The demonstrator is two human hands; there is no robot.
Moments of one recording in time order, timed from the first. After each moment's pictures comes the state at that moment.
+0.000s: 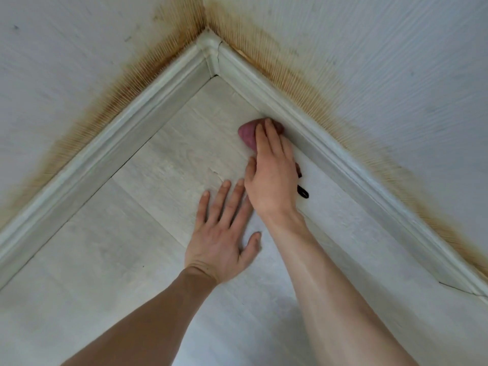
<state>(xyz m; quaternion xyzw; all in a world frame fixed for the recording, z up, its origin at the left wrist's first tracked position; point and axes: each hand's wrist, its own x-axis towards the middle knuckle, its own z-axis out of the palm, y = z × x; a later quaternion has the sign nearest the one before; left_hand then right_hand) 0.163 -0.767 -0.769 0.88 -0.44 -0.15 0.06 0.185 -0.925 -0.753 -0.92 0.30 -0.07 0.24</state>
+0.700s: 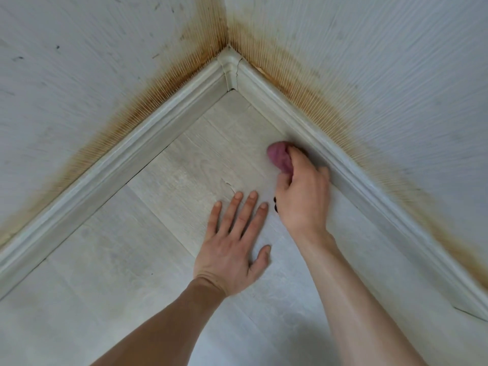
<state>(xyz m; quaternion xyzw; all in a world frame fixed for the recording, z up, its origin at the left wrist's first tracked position) 0.162 -0.765 -0.770 0.88 -0.44 -0.15 0.06 0.173 -0.941 -0.725 -0.90 0.36 -0.04 0.25</state>
